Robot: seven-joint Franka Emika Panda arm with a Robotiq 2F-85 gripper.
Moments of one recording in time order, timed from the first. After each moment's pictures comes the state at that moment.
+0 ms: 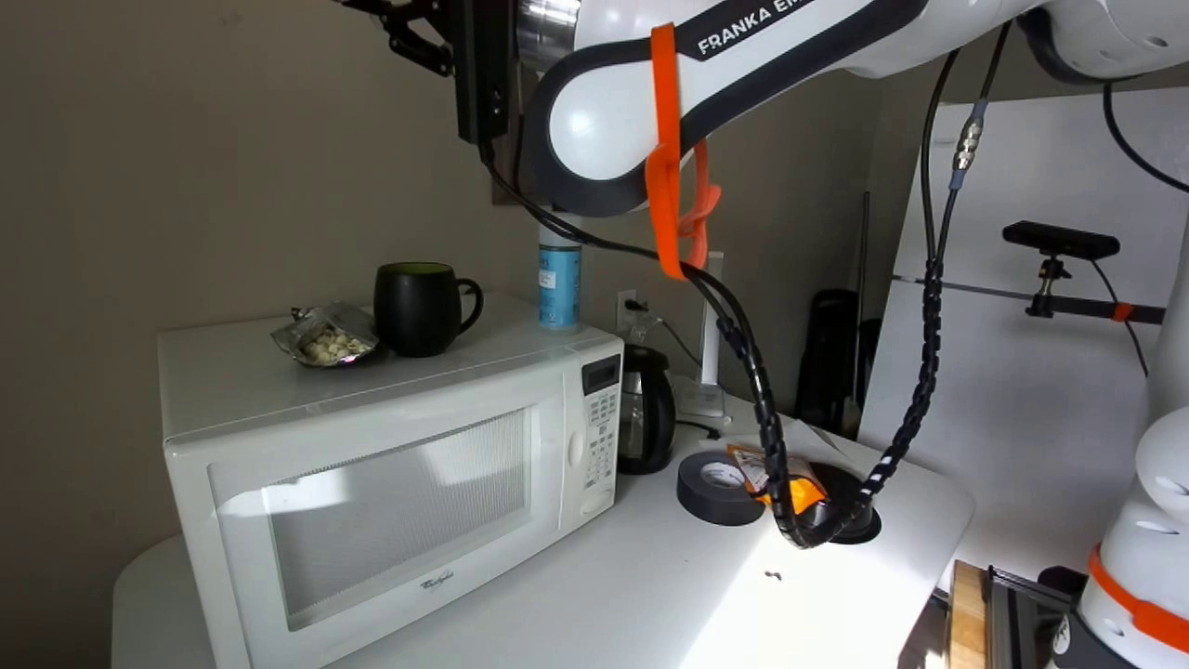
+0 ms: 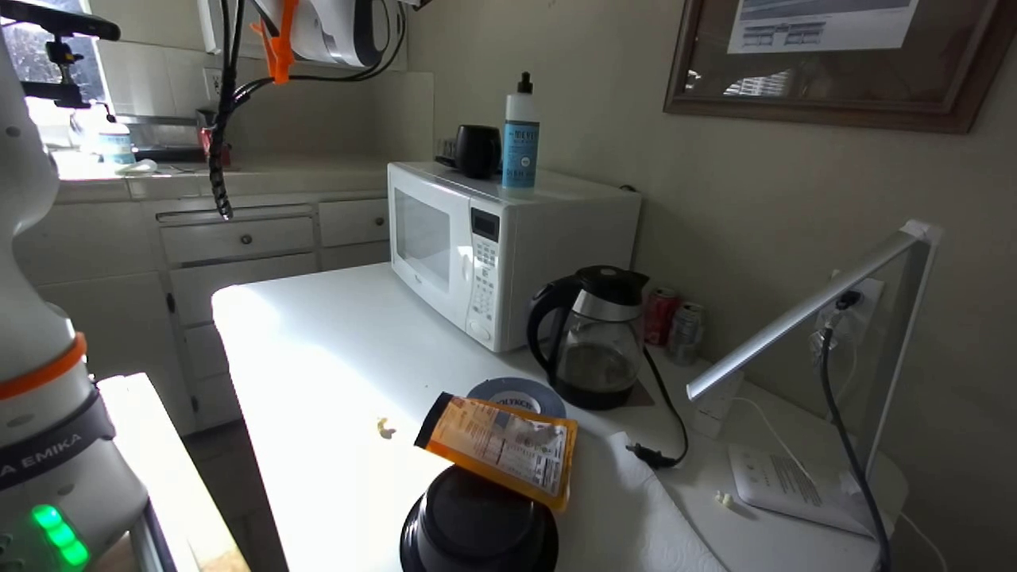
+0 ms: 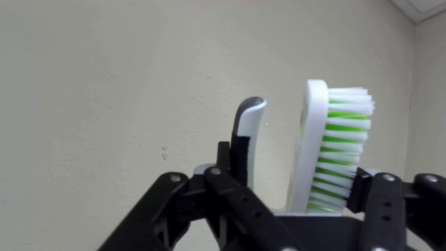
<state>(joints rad) -0.33 0.12 0.79 -2.02 -0.08 3.92 1.01</state>
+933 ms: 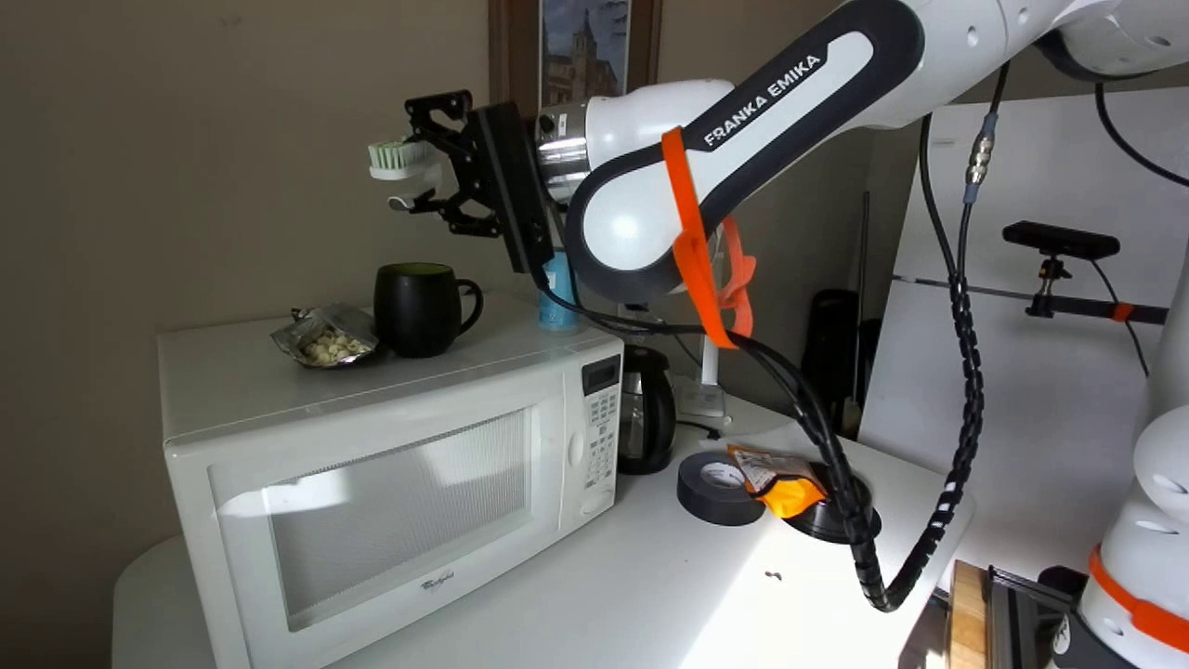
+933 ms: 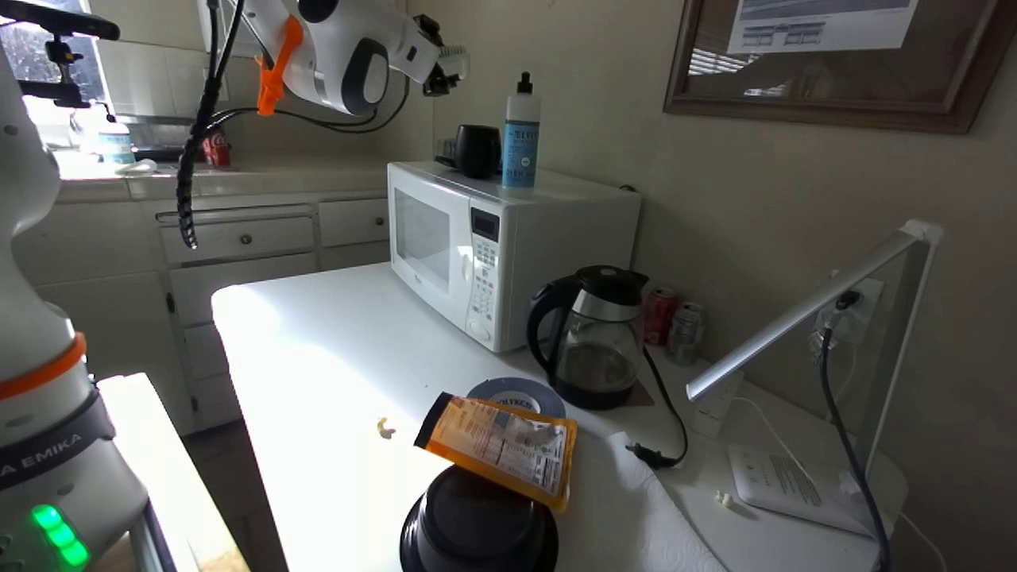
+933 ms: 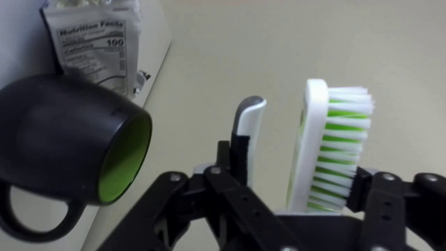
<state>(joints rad) -0.34 0.09 0.74 -2.23 0.10 3.74 1.10</state>
